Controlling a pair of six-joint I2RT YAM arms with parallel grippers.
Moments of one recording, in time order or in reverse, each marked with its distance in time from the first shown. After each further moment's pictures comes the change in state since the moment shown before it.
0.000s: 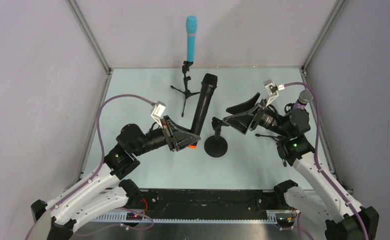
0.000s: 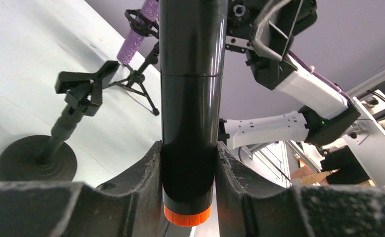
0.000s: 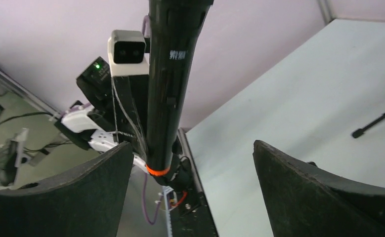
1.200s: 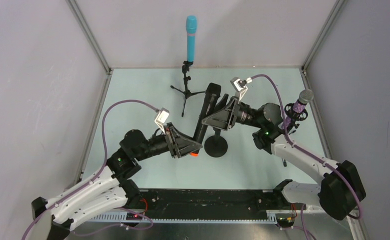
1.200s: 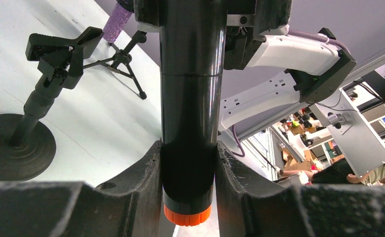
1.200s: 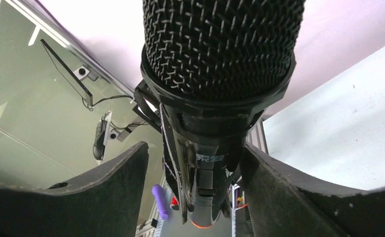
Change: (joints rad) left arm -0.081 -0.030 -0.073 0.023 -0.023 -0.054; right arm 0.224 0.370 0.055 0.483 -0.056 0.346
